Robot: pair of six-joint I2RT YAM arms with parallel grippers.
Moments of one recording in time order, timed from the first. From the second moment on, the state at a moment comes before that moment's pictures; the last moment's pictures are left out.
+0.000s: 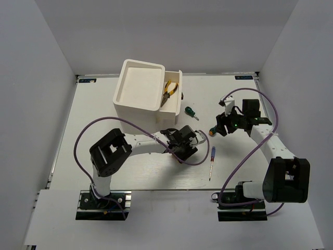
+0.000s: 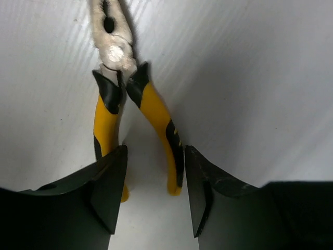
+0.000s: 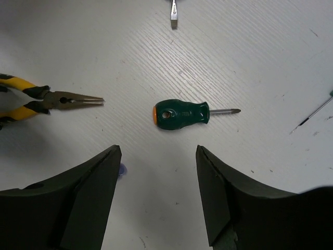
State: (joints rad) left arm -1.04 1.89 1.22 -0.38 0.02 0.00; right arm 0.04 1.31 0.86 -0.43 -0.55 -0.51
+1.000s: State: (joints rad) left arm -1.04 1.87 1.37 -0.52 0.11 -0.04; right arm -0.02 1.30 0.86 -0.45 -0.46 -0.50
